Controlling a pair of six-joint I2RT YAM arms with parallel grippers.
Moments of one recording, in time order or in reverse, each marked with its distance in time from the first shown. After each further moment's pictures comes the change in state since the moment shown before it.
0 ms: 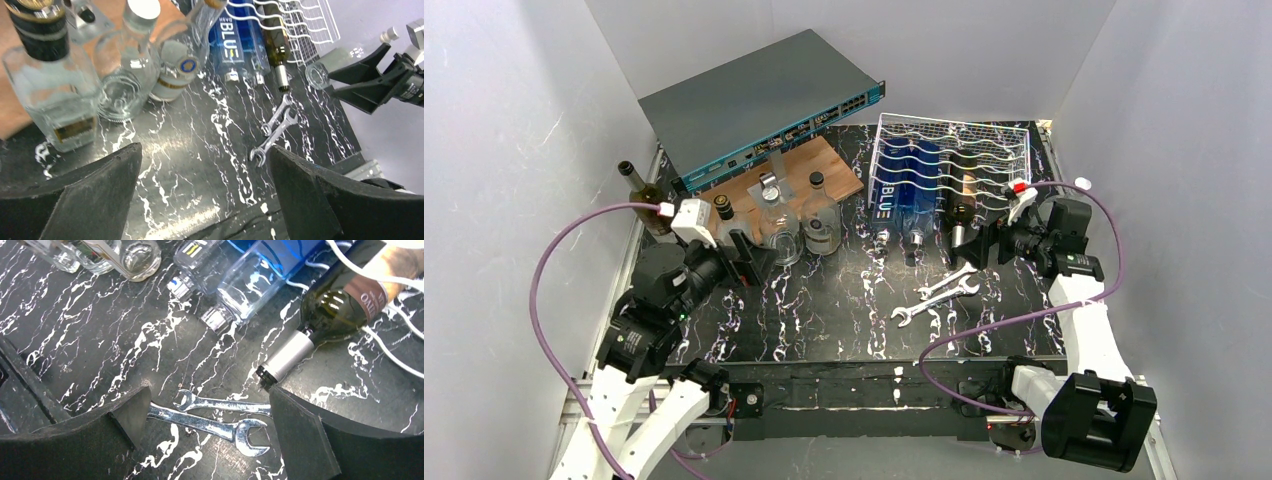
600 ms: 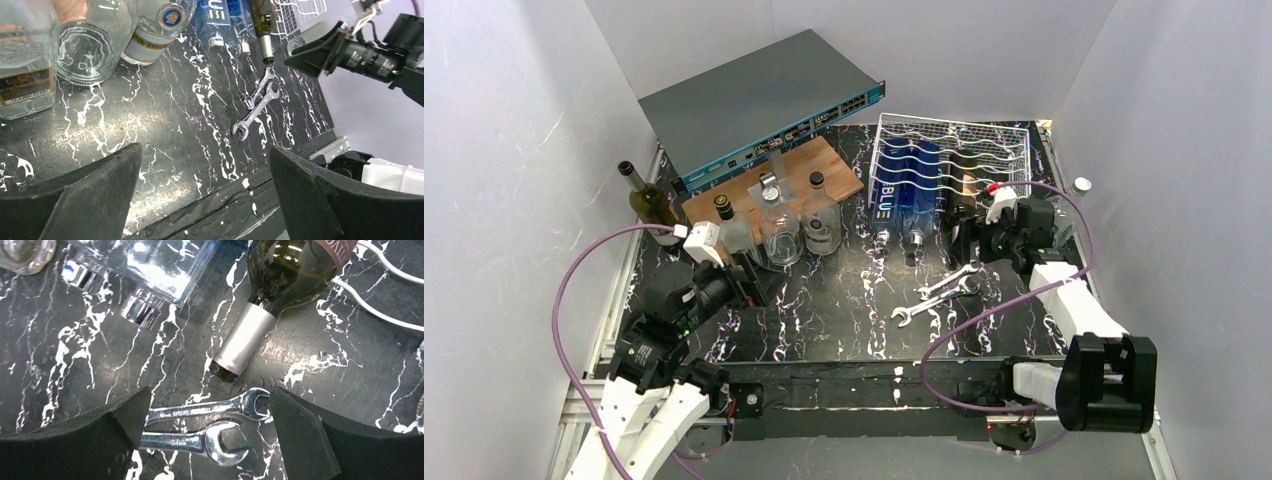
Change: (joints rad) left arm 0.000 -0.122 -0.195 0.014 0.131 -0.118; right arm 0.151 0.137 -0.076 0.170 0.402 0.130
